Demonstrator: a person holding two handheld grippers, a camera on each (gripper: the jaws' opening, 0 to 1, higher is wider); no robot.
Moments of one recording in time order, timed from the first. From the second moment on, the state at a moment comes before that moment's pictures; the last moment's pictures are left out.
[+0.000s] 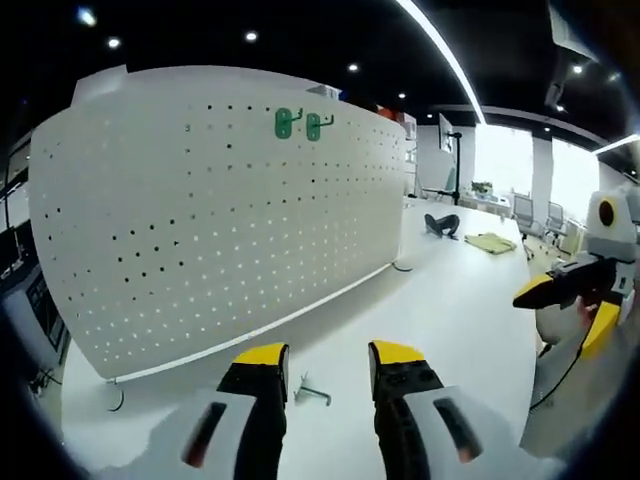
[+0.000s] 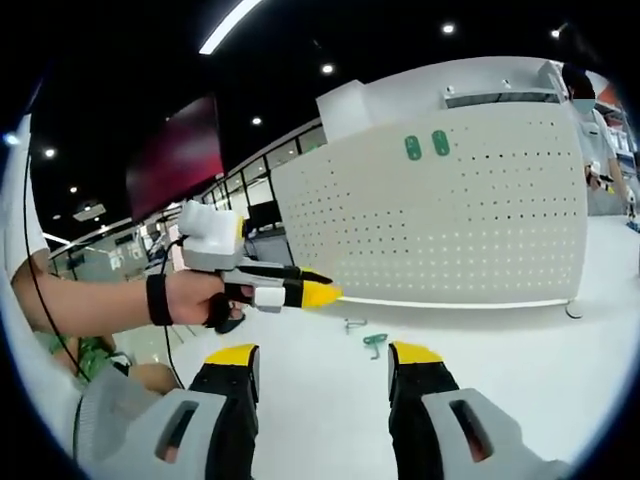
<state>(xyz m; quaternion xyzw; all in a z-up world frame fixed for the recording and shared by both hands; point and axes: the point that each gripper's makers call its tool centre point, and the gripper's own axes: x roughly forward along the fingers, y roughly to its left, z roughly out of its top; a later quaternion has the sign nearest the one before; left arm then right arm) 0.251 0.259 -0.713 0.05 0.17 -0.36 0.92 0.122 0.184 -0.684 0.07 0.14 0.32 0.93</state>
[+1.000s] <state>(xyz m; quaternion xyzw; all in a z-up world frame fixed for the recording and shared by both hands) 0.267 0.278 -0.771 0.10 0.21 -0.34 0.91 0.107 0.186 -0.714 0.07 0.19 0.32 0.93</state>
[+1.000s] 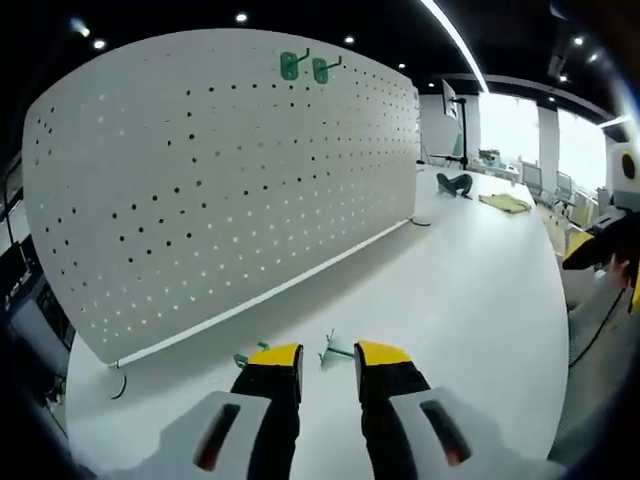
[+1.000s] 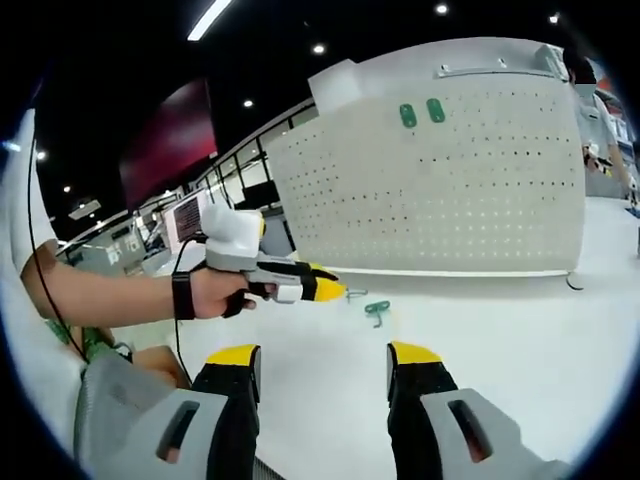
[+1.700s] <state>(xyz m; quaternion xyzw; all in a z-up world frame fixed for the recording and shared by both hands) 0.282 0.267 -0.811 0.08 0.25 -0.34 0.90 0.103 0.186 -0.734 0.05 0.23 0.31 0.92</state>
